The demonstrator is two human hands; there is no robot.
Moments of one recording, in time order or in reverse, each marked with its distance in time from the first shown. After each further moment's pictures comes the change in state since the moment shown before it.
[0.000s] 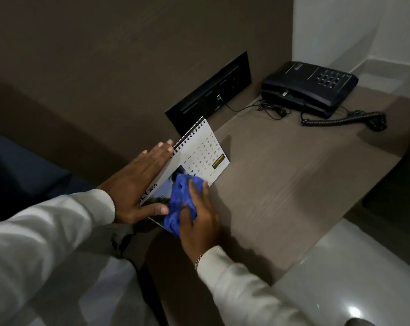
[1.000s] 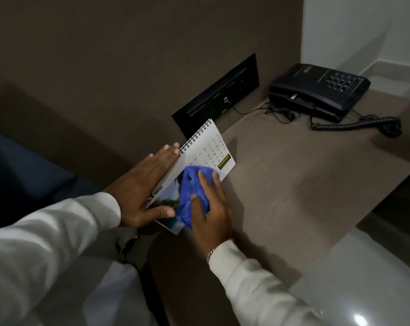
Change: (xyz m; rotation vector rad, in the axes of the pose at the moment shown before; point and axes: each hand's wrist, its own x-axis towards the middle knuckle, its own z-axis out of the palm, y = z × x) left_hand 0.002 -0.005 0.002 -0.046 0.043 -0.001; right_hand 0.025 -0.007 -0.012 0.072 0.015 -0.021
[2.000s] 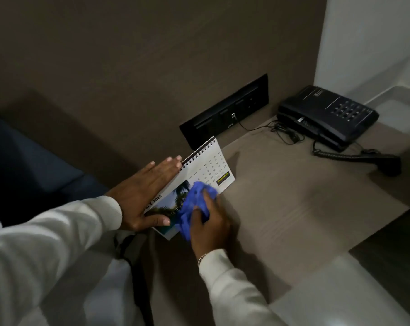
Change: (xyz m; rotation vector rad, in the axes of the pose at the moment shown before) left_hand 0.001 0.002 -0.002 0.093 -0.060 -0.058; right_hand 0.009 -0.002 -0.012 -0.116 0.003 0.258
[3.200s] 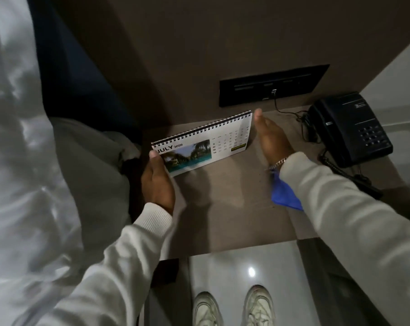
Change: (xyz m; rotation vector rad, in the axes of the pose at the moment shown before) left_hand -0.002 0.141 0.015 -1.557 1.066 -1.628; right_hand 0.131 -0.109 -0.089 -0.374 -0.565 0.000
